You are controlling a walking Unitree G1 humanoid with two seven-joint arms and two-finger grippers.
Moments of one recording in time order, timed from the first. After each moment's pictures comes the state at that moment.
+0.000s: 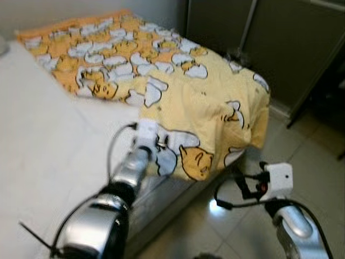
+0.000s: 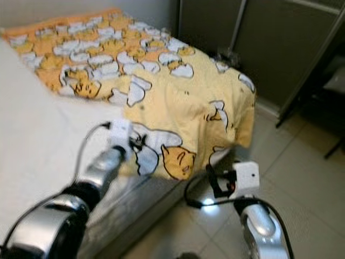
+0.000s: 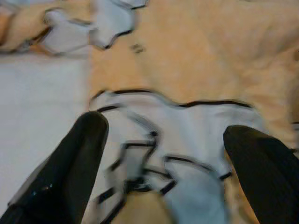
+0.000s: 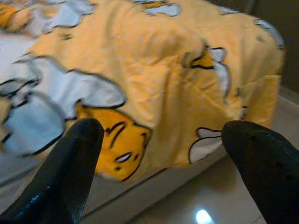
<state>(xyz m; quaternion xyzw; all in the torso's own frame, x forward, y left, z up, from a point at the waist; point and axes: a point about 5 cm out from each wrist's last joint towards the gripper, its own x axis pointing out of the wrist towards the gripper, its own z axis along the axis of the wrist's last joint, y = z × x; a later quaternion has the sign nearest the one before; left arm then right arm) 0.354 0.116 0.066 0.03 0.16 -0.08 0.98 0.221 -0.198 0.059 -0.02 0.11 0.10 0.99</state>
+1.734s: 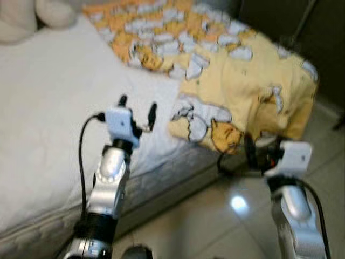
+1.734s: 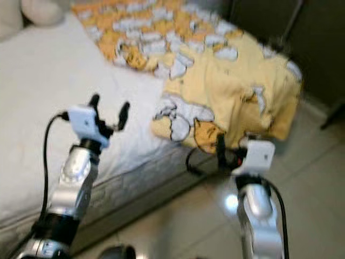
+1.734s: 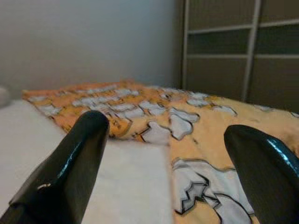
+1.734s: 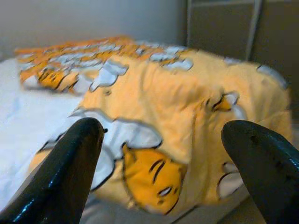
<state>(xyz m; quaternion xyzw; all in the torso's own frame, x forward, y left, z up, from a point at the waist) 0.315 0.131 0.134 0.00 -0.13 -0.11 0.99 0.255 -0.199 0.111 0.02 -0.03 -0.03 1.00</state>
